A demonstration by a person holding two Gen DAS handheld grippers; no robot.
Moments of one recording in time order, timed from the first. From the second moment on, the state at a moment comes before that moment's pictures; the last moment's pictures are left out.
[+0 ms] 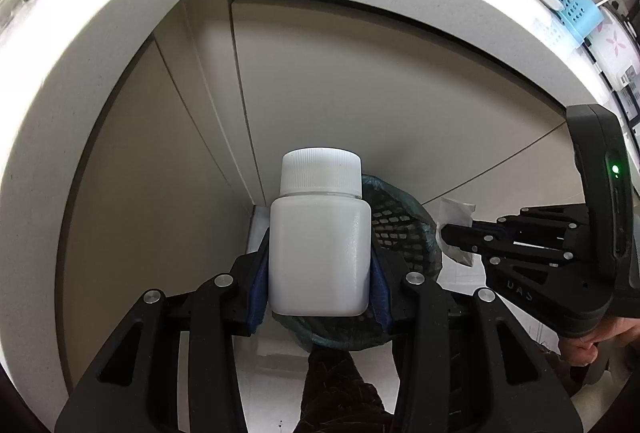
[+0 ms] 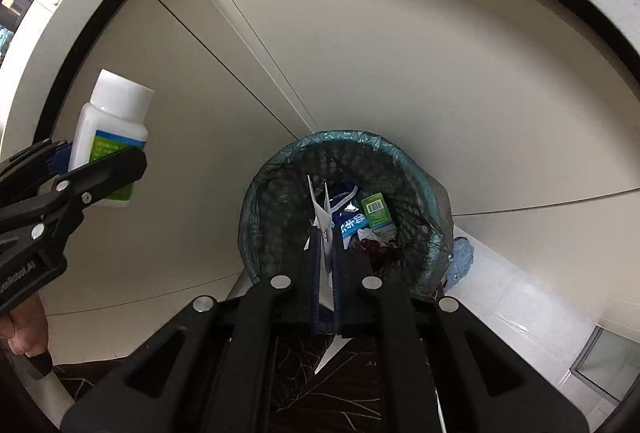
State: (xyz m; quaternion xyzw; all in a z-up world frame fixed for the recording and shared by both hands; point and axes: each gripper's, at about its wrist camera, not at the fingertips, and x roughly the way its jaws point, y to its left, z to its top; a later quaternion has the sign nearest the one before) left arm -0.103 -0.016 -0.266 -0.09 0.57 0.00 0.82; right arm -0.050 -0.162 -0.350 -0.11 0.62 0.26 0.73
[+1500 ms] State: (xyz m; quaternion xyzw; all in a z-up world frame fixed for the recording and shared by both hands) left arm -0.049 -0.093 -0.322 -0.01 0.61 -0.09 0.79; right arm -0.030 -0.282 -0.284 -0.02 0.56 0.13 0.81
